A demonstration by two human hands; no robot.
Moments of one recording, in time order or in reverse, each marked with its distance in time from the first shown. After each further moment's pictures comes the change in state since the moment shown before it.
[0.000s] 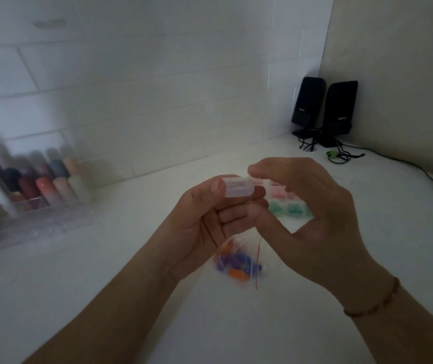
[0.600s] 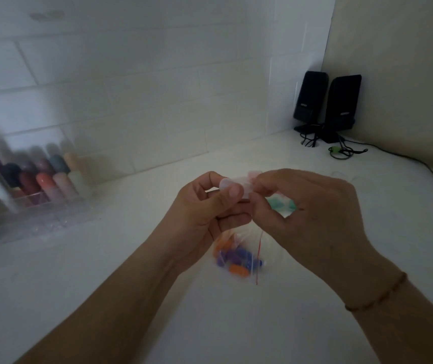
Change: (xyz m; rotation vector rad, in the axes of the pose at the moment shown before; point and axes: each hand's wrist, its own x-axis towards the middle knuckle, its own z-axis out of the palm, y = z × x) left_hand 0.006 -0.005 -0.009 0.208 0.129 0.035; right_hand 0.003 0.003 0.005 -0.320 -0.015 0.008
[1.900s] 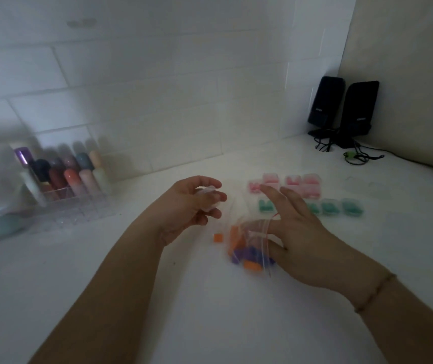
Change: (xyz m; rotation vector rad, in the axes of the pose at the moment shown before) left_hand 0.005 0.023 -0.051 0.452 0.285 -0.236; right_hand -0.022 0.009 0.019 -0.049 -0.969 0.241
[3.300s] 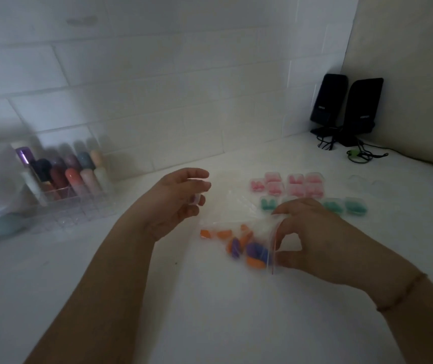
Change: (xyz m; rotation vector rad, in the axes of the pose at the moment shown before) left_hand 0.005 0.001 -0.018 -0.162 0.015 0.030; right_hand -0.008 0.004 -0.017 0.020 0.024 0.009
